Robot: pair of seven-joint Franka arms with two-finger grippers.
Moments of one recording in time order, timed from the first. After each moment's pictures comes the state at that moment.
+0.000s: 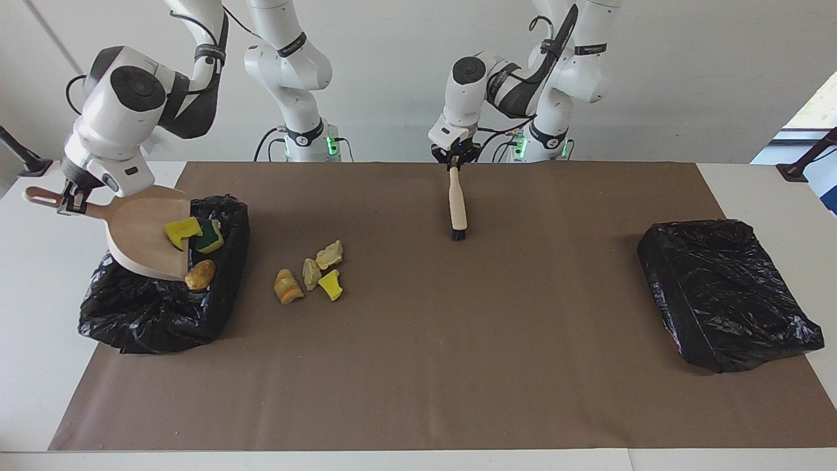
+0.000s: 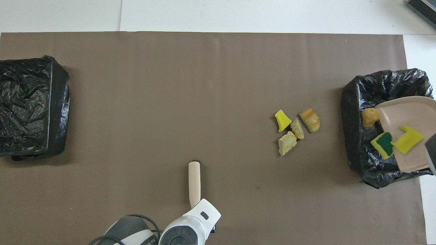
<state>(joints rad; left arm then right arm) -0.89 -0.22 -0.07 -2.52 -0.18 2.21 -0.81 -0.24 0.01 0.00 -1.89 -0.92 2.02 -1.71</state>
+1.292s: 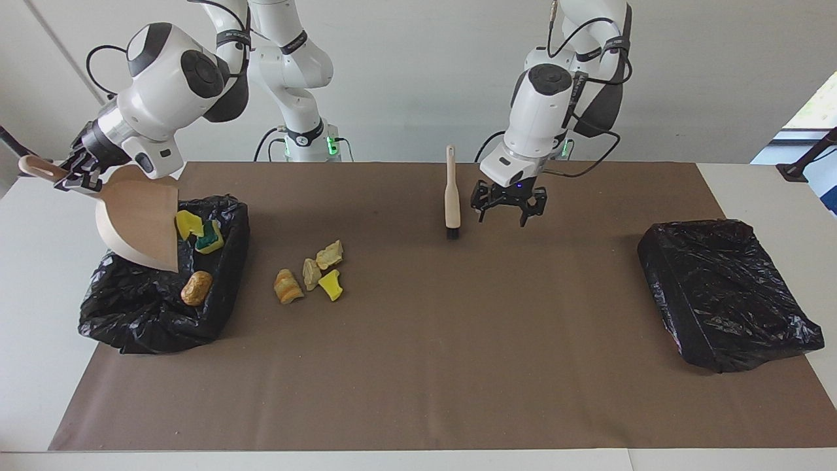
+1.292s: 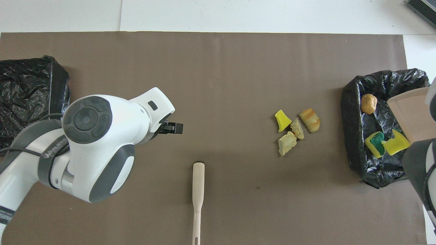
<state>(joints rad) -0.43 0.02 -0.04 -1.92 -0.03 2.08 -0.29 -0.08 -0.06 0.01 -1.89 -1.14 1.91 -1.63</state>
